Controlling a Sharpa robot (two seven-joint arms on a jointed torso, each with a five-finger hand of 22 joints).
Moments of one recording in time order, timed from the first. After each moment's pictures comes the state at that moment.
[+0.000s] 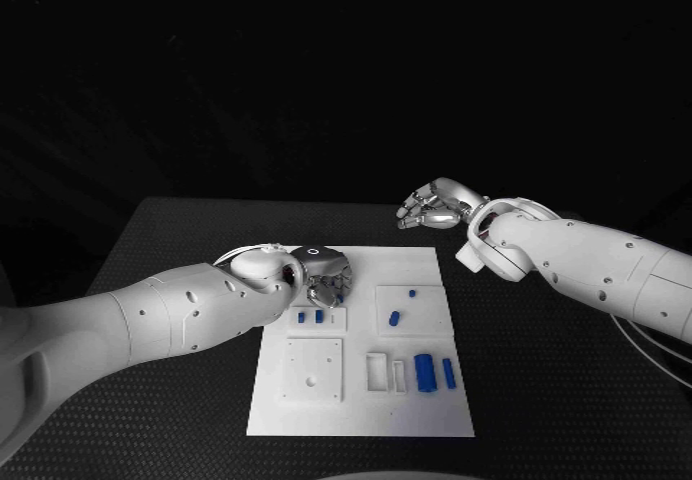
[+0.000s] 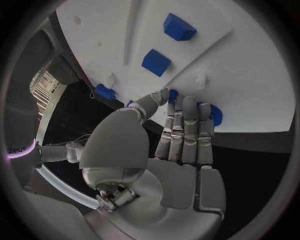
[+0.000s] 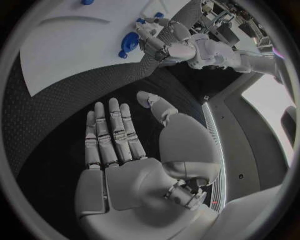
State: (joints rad) left arm 1.23 -0.45 -0.23 1.10 -1.55 -0.17 0.11; left_hand 1.21 -0.13 0.60 -0.23 0.24 0.96 0.12 0.27 0.56 1.20 0.09 0.07 0.28 1.03 -0.02 1.08 0.57 0.02 0.78 -0.09 0.80 1.31; right arm 1.23 -0.66 -0.02 1.13 -0.93 -0.25 0.14; right_hand 1.03 -0.13 0.49 -0.28 0.57 0.90 0.17 0.35 0.38 1.19 0.13 0.07 0.13 0.88 0.18 0.24 0.62 0.18 0.59 0.21 0.07 1.31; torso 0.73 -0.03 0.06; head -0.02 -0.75
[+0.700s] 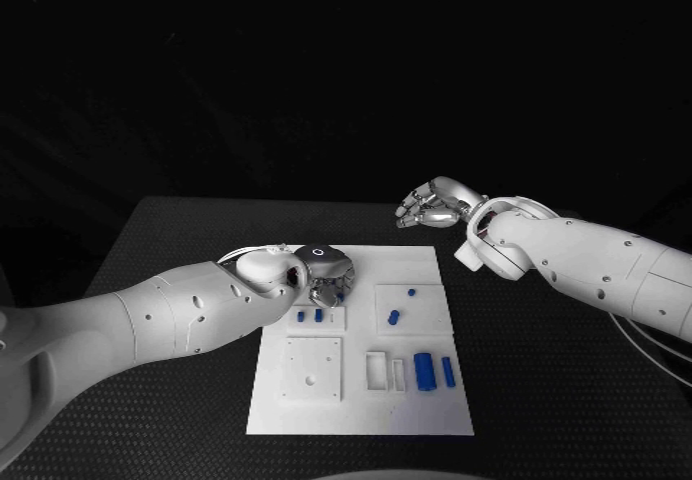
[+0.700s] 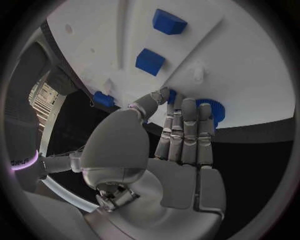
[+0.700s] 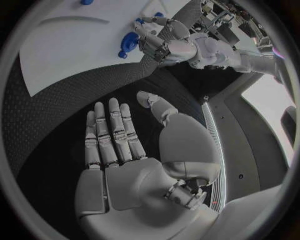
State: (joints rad) left arm 1.22 -0.44 -0.23 1.09 -1.67 -0.19 0.10; left_hand 1.21 -0.14 0.59 -0.23 0.22 0.96 0.12 0.27 0.55 1.22 0.08 0.08 0.28 1.05 -0.03 1.13 0.58 0.02 0.81 -0.10 0.83 1.31; right arm 1.23 -0.66 -0.02 1.13 -0.93 -0.25 0.14; right_hand 1.03 -0.13 0.49 -0.28 0.57 0.90 0.17 0.35 0.38 1.19 0.13 0.07 0.13 0.88 0.18 0.24 0.62 0.18 0.59 0.21 0.07 1.31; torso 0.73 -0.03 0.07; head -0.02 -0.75
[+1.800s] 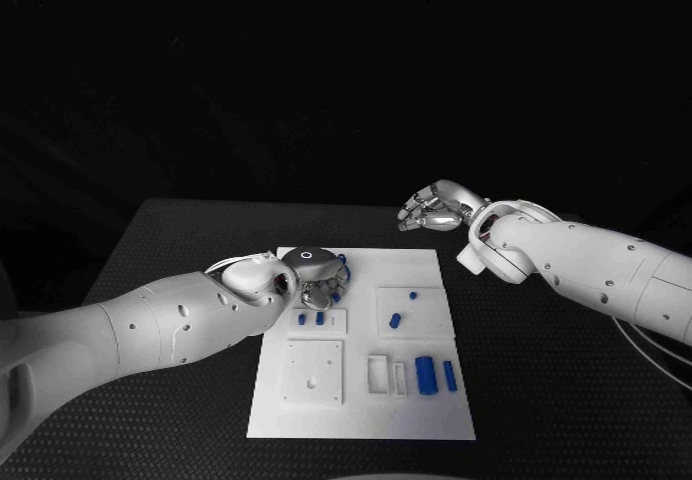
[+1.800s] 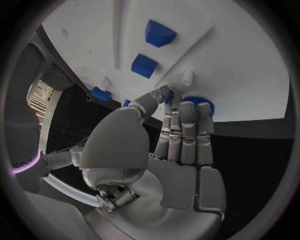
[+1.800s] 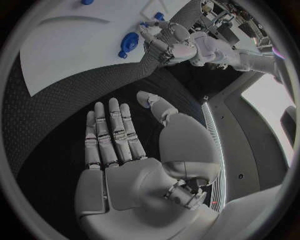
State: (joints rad) left arm 1.20 -0.50 -0.21 1.14 -1.62 -0.30 0.09; left_hand 1.23 -0.12 0.60 -0.22 0.21 1.05 0.09 0.31 0.56 1.33 0.04 0.10 0.28 1.13 -0.07 1.19 0.58 0.04 0.88 -0.12 0.86 1.31; right arm 1.23 -0.66 -0.02 1.13 -0.93 -0.25 0.14; right_hand 1.03 -0.13 0.49 -0.28 0.57 0.90 0.17 0.35 0.38 1.19 0.13 0.07 0.13 0.88 0.18 0.24 0.62 0.18 0.59 0.21 0.07 1.31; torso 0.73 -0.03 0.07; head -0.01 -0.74
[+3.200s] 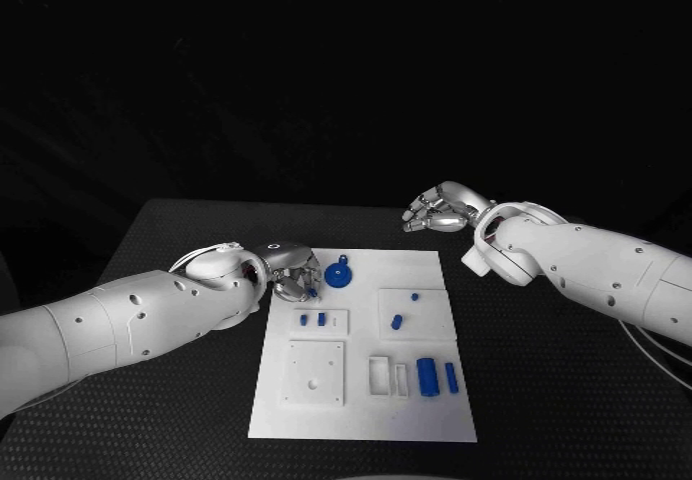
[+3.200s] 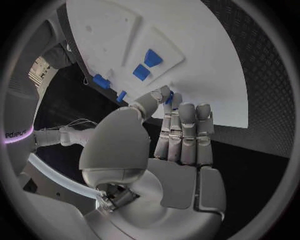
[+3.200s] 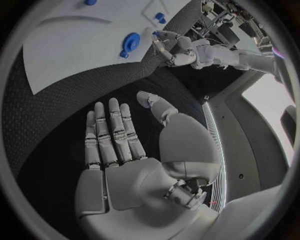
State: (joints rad) left arm 1.21 -0.63 -0.16 1.21 -1.48 -0.18 0.07; left_hand 1.23 -0.11 0.61 -0.22 0.21 1.06 0.09 0.31 0.55 1.34 0.04 0.09 0.28 1.14 -0.07 1.20 0.59 0.04 0.89 -0.12 0.87 1.31; right arm 1.23 -0.67 -0.02 1.14 -0.93 -0.25 0.14; right_hand 1.03 -0.13 0.49 -0.28 0.57 0.90 0.17 0.35 0.38 1.19 0.13 0.07 0.13 0.88 0.18 0.24 0.62 0.18 0.59 0.21 0.07 1.31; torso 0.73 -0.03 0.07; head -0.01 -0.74
